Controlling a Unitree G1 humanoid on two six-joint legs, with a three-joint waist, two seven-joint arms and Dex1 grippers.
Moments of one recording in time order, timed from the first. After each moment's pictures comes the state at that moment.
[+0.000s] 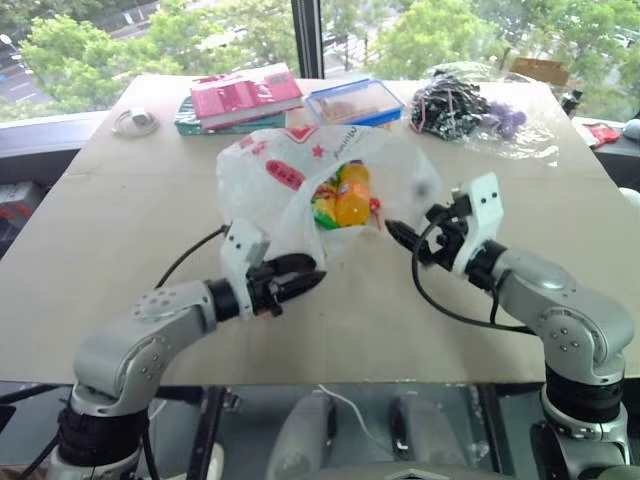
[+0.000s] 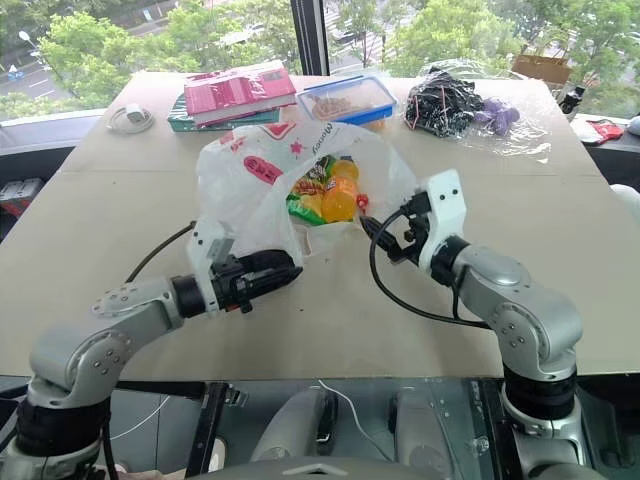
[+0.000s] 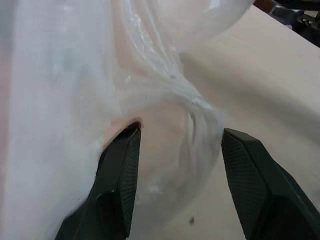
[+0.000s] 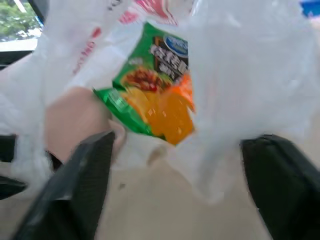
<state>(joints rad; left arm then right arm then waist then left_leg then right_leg) -0.16 0.64 0.11 -0.51 -0.73 0.87 -0.61 -0.42 -0.28 -0.05 -0.60 0.63 1.05 0.21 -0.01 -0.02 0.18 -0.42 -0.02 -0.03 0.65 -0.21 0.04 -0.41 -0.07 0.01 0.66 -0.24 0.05</state>
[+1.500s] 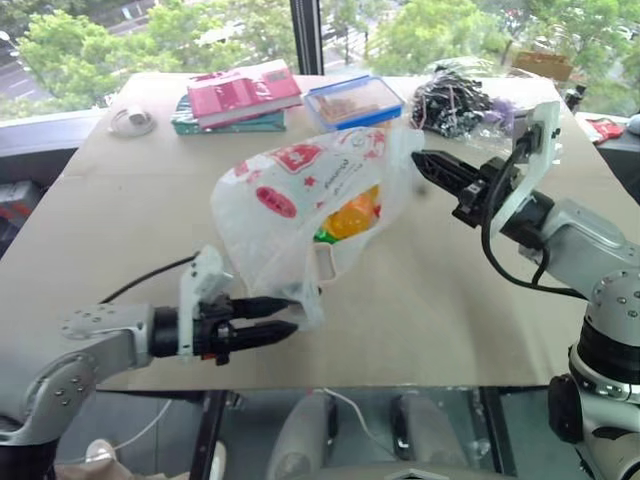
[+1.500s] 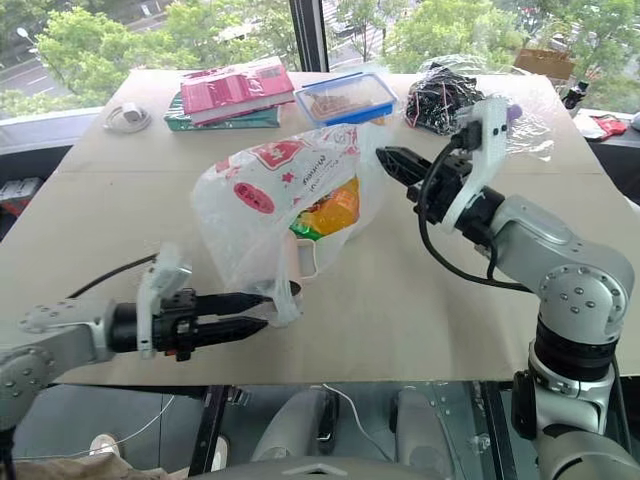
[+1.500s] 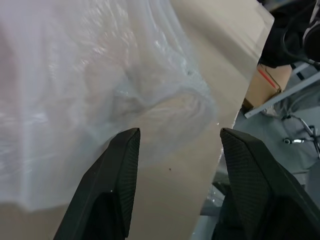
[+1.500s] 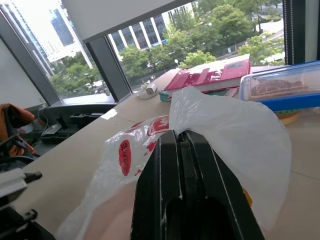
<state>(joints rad) 0.02 0.94 0.19 -0.54 -0.95 0.91 -0.87 -0.59 -0.41 -0.23 -0.54 1.14 1.03 0.11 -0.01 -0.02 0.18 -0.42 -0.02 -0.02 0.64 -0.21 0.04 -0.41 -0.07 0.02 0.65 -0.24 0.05</state>
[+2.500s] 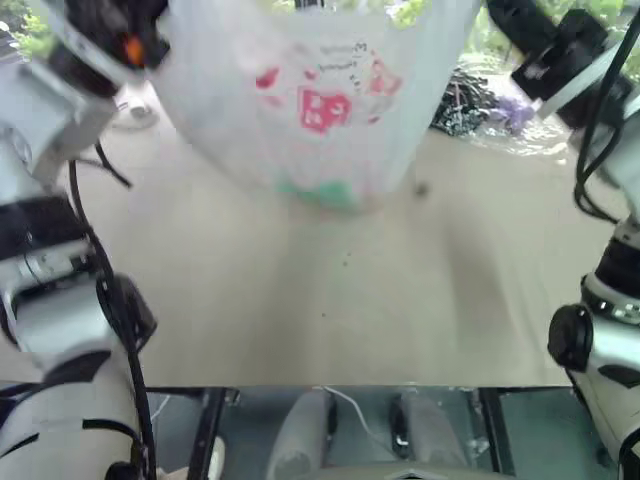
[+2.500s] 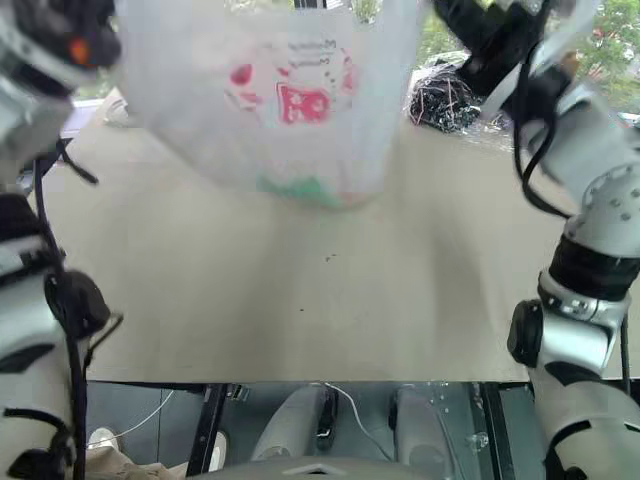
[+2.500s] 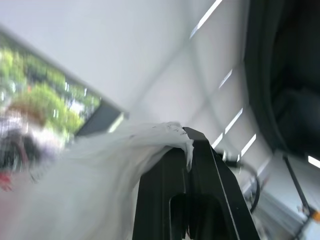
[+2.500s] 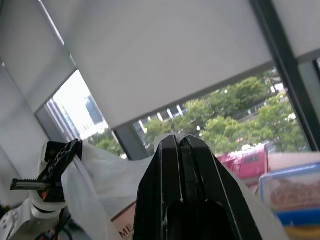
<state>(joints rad) -1.26 0.77 0.42 0.60 -1.44 0.96 -0.44 -1.04 -0.48 -0.37 -0.07 1.34 0.84 0.02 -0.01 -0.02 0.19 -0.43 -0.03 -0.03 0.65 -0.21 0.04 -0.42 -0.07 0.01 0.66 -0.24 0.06</state>
